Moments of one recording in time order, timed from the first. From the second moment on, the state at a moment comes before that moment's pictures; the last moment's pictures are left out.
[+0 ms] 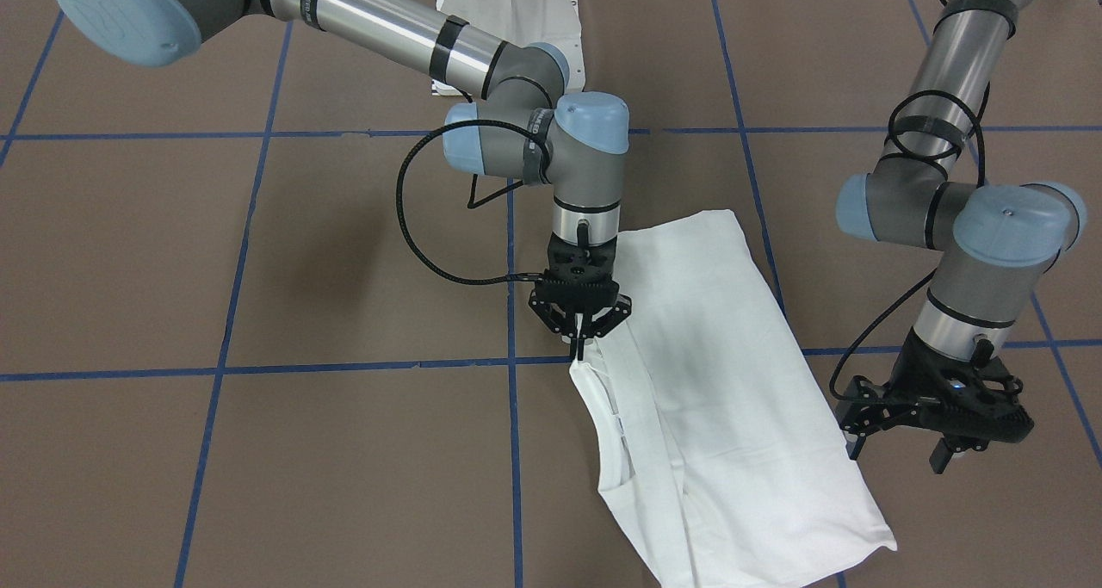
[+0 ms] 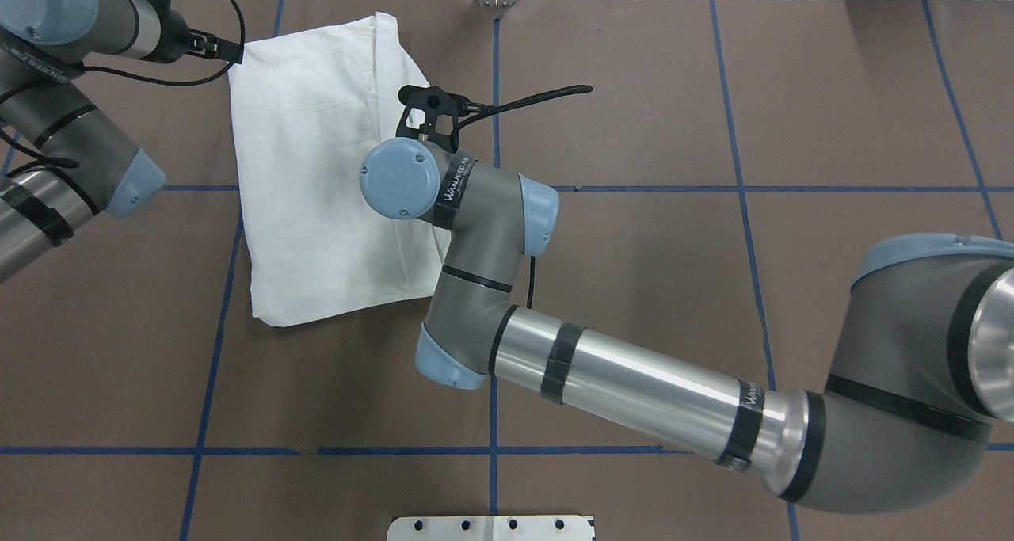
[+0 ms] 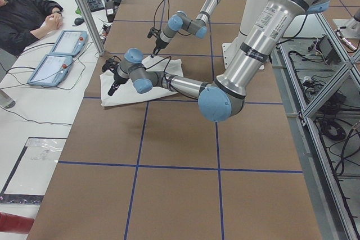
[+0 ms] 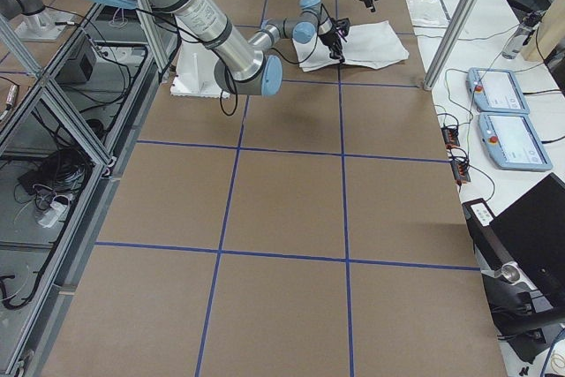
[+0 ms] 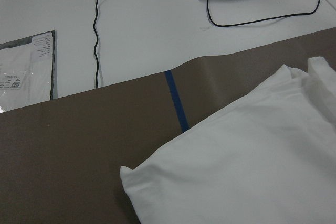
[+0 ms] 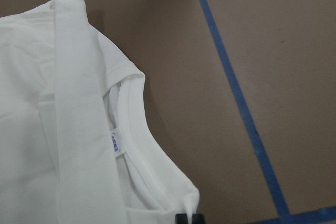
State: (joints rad) left arm -1.02 -2.11 -1.20 -2.37 -1.80 -0.67; right arm 0.46 -0.52 1.10 -1.28 1.34 1.44
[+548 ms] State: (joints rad) left arm -1.01 -2.10 -1.22 -2.37 -1.80 -0.68; right arm 0.41 -0.99 1.65 -1.35 1.30 1.44
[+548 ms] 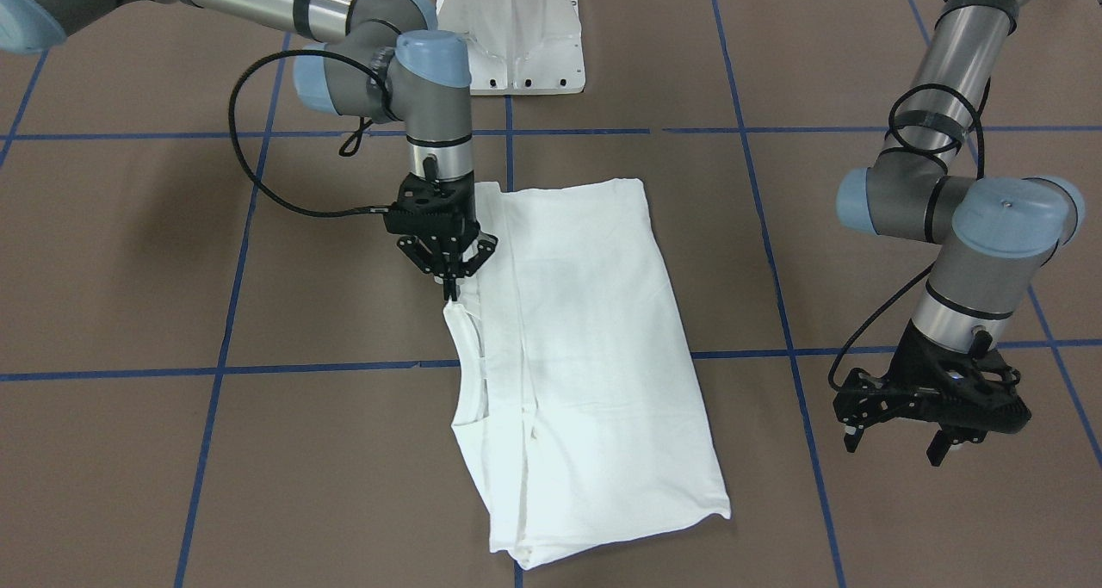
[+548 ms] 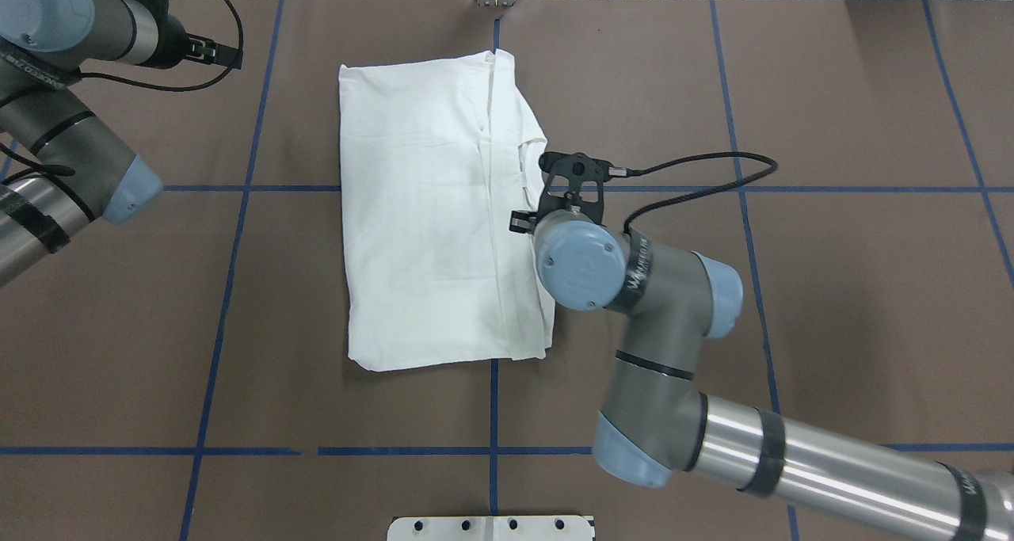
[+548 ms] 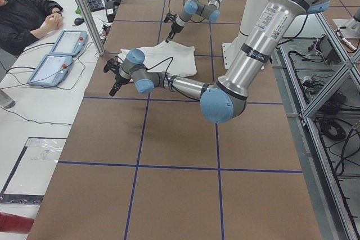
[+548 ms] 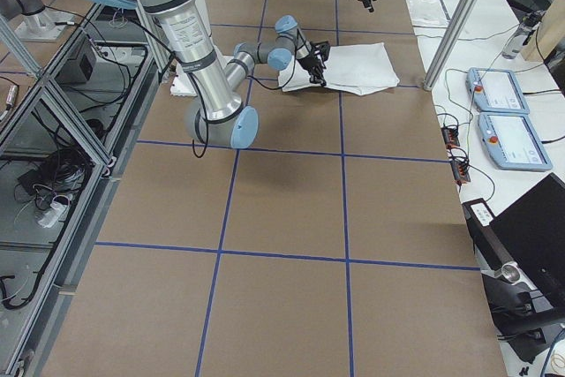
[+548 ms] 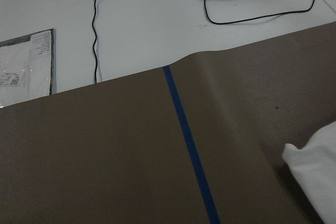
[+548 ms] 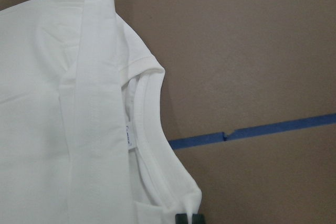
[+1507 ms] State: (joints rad) left arm -1.01 -2.09 -1.23 -2.37 -1.80 -0.69; right arm 0.38 -0.94 1.70 -1.53 1.24 1.41
